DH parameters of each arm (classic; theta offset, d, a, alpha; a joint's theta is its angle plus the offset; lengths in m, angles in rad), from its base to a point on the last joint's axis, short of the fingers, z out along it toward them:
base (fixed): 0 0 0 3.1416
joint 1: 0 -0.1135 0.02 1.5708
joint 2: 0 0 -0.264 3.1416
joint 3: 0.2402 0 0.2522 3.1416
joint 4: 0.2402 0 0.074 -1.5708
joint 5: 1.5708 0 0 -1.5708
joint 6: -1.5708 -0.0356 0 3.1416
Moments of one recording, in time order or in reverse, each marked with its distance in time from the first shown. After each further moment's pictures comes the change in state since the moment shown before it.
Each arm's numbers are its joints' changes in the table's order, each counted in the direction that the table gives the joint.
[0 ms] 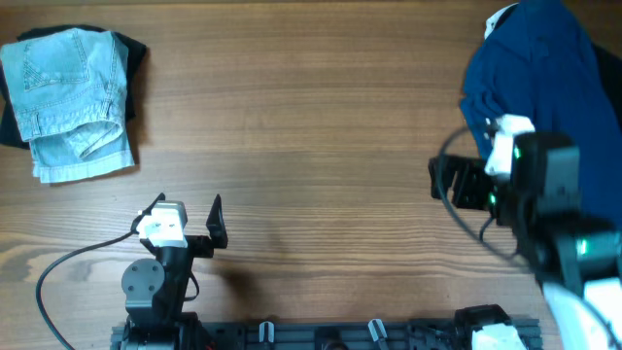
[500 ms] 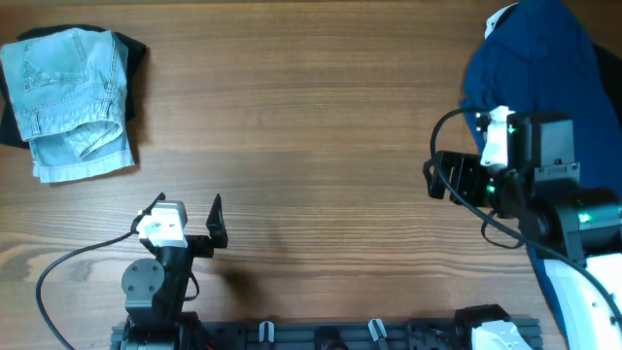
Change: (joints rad) left arm 0.000 0.000 0.000 0.000 0.000 0.000; right arm 0.000 0.092 0.095 0.123 -0.044 0.013
